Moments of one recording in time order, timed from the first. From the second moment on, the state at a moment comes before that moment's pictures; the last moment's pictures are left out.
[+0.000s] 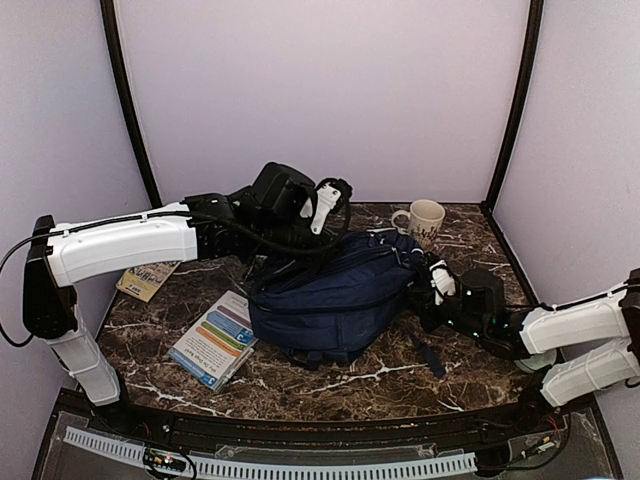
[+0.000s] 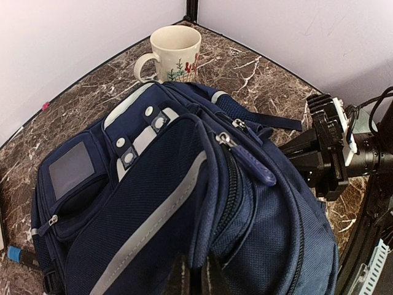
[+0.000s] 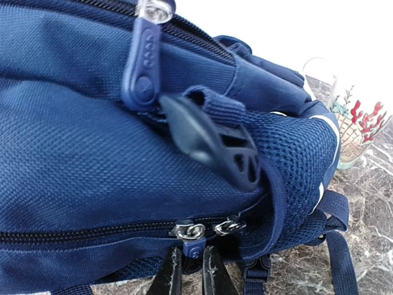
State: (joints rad) left arm -1.01 1.69 1.52 -0.45 -0.13 -0.16; right arm 0.73 1.23 0.30 0.55 0.09 0.06
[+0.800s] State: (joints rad) left arm -1.01 1.69 1.52 -0.45 -0.13 -0.16; right arm 0.74 0.97 0.32 0.22 -0.04 0.12
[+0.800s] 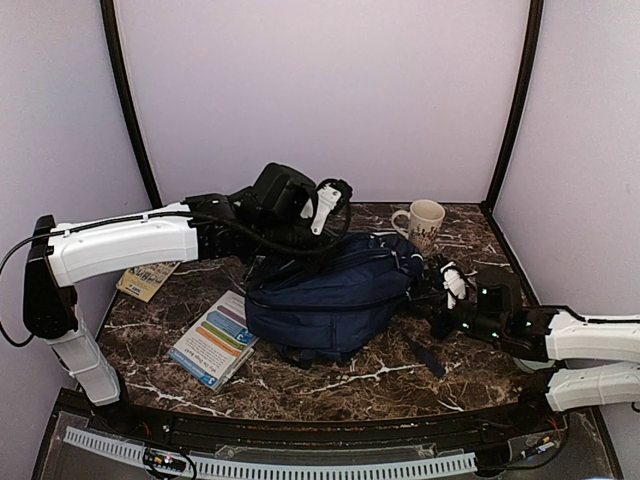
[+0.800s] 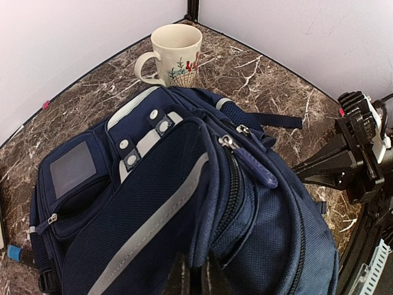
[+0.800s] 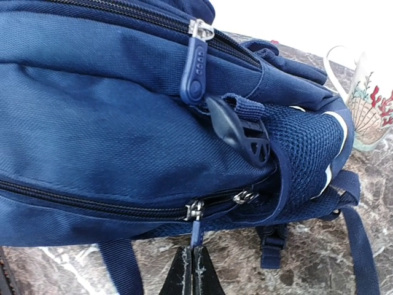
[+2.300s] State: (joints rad) left arm -1.01 1.68 1.52 -0.45 -0.14 -0.16; right arm 0.57 1.02 0.33 0.23 -0.28 0.07
